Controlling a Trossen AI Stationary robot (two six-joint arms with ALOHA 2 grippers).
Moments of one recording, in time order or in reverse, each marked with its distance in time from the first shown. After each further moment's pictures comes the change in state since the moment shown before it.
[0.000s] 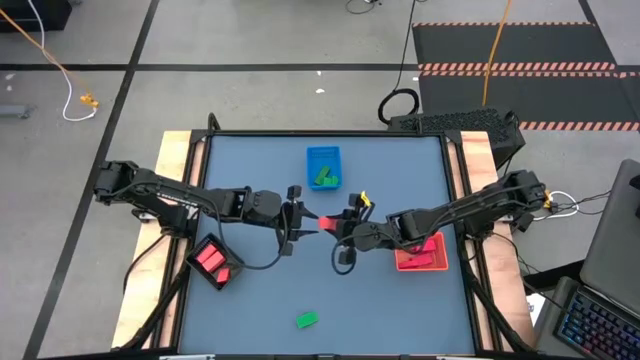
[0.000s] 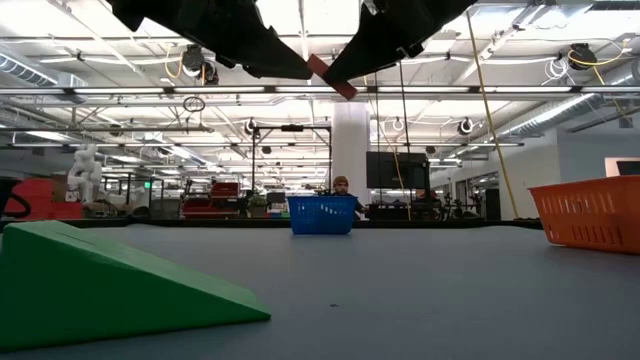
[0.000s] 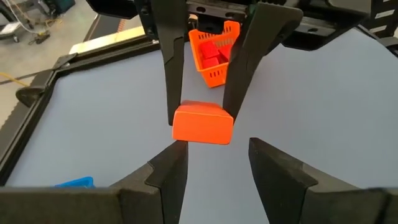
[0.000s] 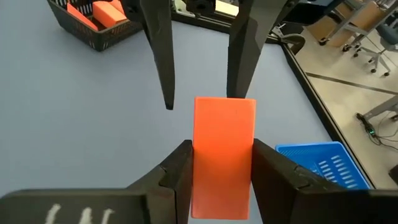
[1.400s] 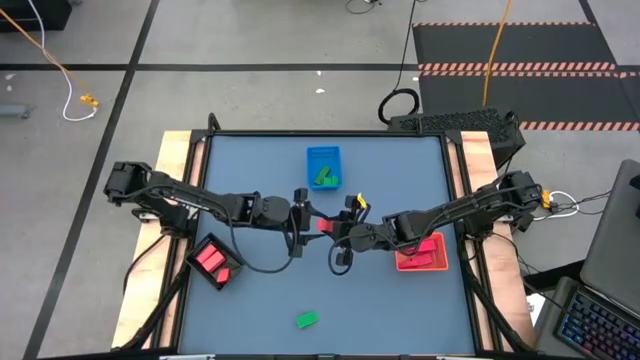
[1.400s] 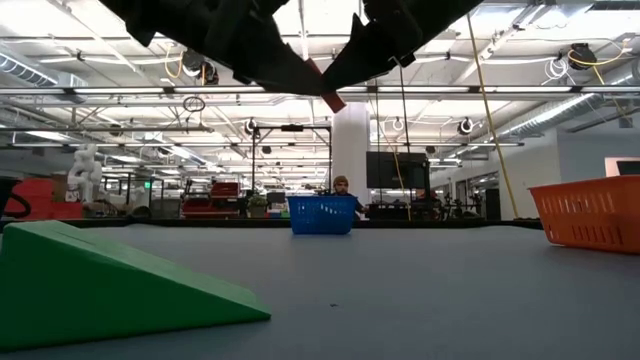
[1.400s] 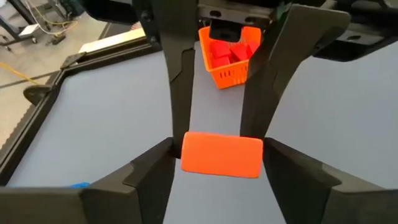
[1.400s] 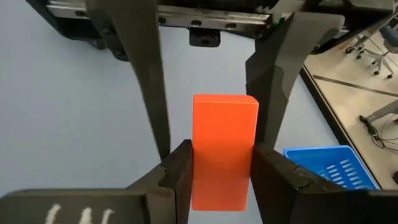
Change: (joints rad) left arm -0.007 0.110 0.002 0.117 -0.059 -0.010; right arm 0.001 0.031 -0.001 0.052 -0.009 -0.016
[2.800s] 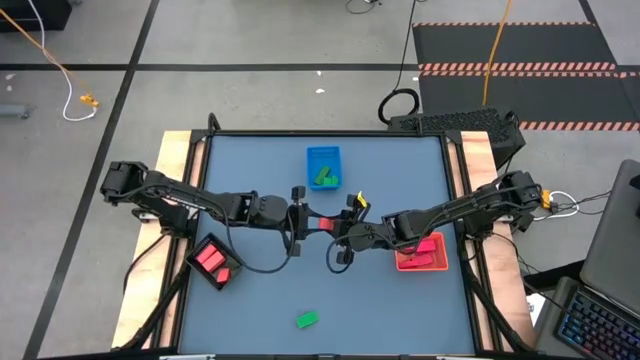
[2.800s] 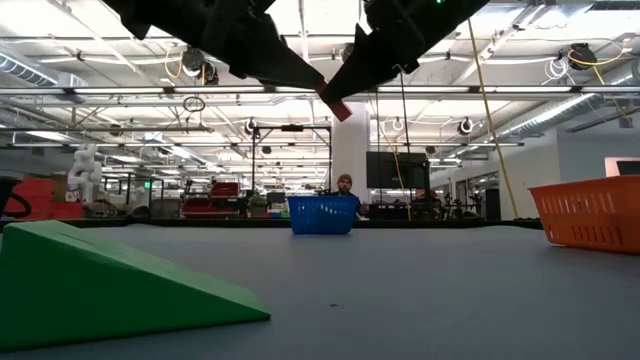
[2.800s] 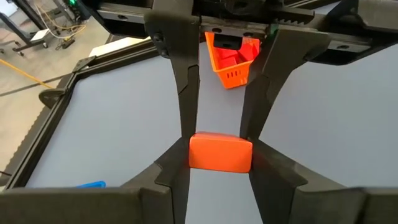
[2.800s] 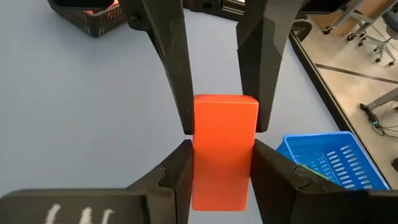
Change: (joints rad) left arm 0.000 -0.030 0.000 -0.031 -0.033 0.026; right arm -0.008 0.000 0.000 -0.040 0.000 0.035
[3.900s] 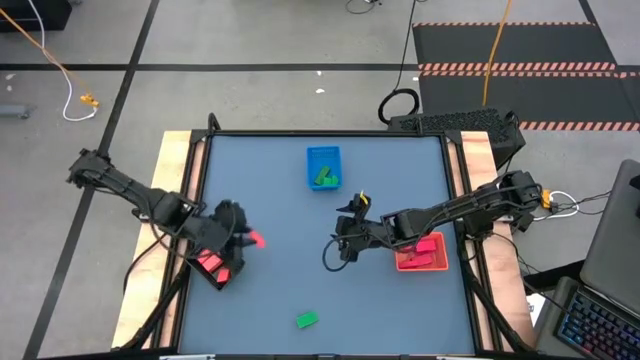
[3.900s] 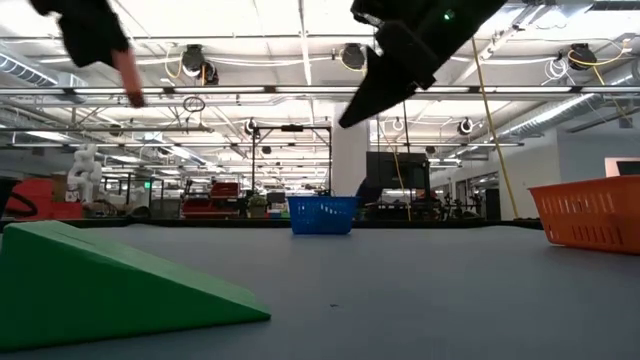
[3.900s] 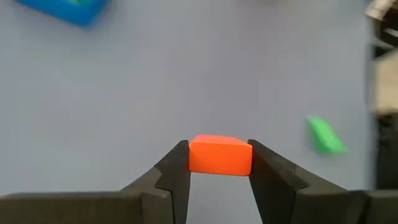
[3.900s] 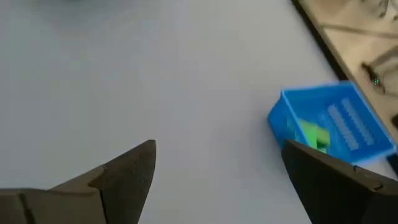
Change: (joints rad) left arm -0.353 -0.509 0.004 -0.972 -0.206 -1.006; right arm -0.006 -0.001 0.001 -0.167 0.005 0.147
